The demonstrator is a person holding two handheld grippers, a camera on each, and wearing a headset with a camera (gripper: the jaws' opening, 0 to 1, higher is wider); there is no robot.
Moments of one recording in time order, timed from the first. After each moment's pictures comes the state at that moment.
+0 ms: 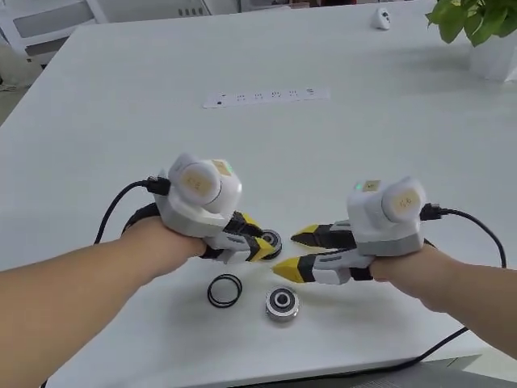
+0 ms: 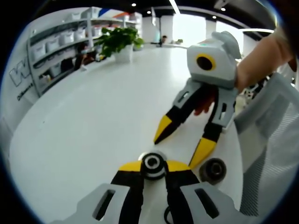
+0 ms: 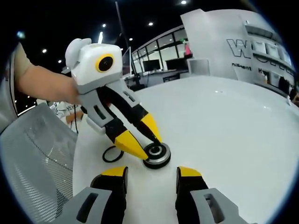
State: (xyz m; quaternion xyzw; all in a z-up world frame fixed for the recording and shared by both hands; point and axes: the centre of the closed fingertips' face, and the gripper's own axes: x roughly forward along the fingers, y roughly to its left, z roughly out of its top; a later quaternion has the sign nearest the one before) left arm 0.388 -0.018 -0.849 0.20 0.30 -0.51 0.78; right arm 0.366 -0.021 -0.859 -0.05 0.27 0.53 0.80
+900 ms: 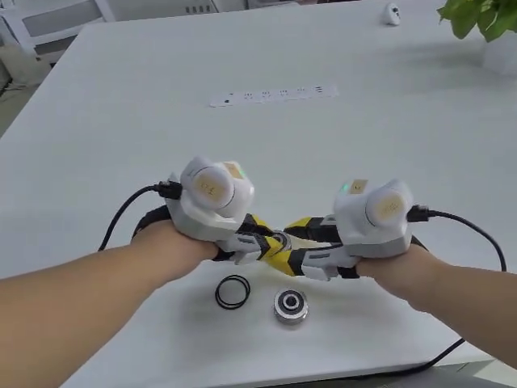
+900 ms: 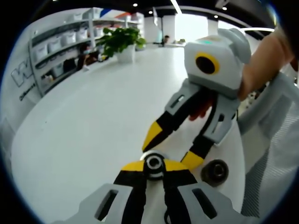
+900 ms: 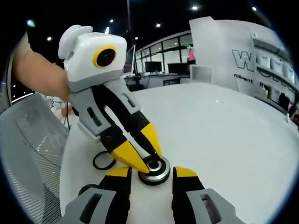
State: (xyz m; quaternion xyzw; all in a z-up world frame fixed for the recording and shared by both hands) left arm 0.391 -0.018 -0.850 0.21 0.30 -0.50 0.79; right arm 0.382 -0.002 -0.862 -0.10 0.23 0.52 0.81
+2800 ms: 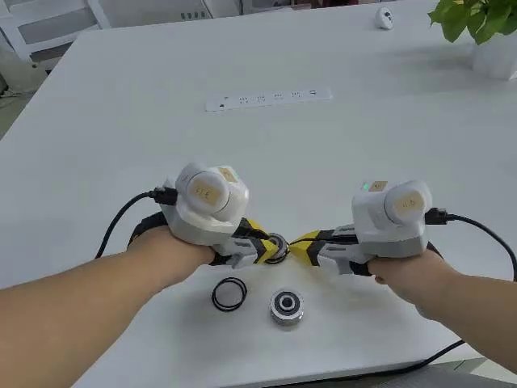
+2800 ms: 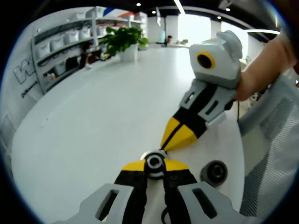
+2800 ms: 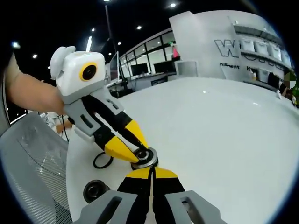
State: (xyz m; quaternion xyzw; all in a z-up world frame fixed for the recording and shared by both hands) left arm 0.389 -0.017 -0.851 0.20 0.31 -0.49 0.79; right arm 0.385 -0.031 -0.856 -0.02 0.27 0.48 0.84
